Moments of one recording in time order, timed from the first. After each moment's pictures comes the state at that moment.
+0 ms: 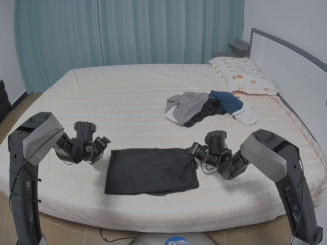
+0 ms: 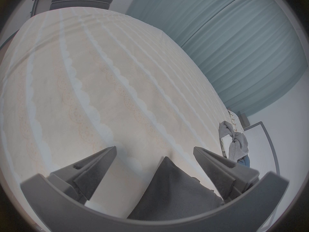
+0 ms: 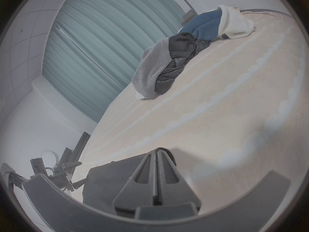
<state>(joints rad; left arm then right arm) -0.07 2.44 -1.27 -0.48 0.02 -0.93 0.42 2.68 -1.47 -0.82 0.01 0.76</state>
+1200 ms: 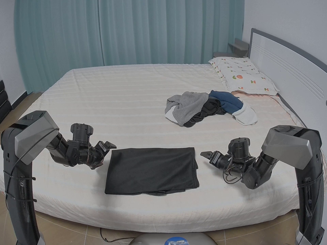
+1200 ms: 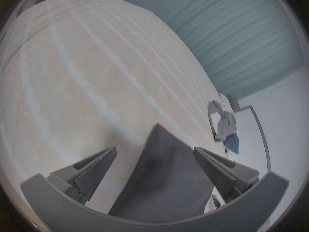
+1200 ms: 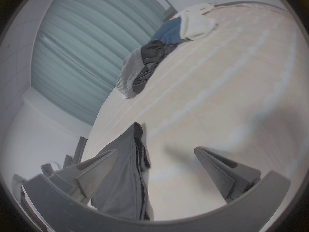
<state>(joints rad) -0.07 2.37 -1.15 -0.48 -0.20 -0.88 0.34 2.47 -0.99 -1.00 0.06 0.81</state>
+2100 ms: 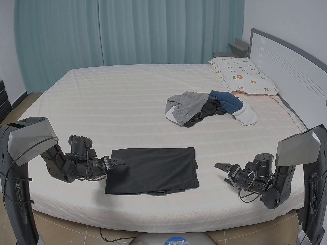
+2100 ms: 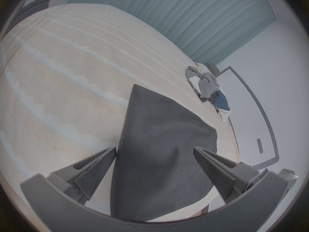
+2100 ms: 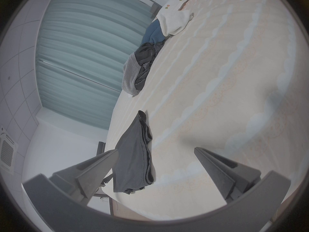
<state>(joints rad) -0.11 2.30 -0.85 -0.70 -0.35 -0.57 0.27 2.41 -0.48 -1.50 0.24 1.01</state>
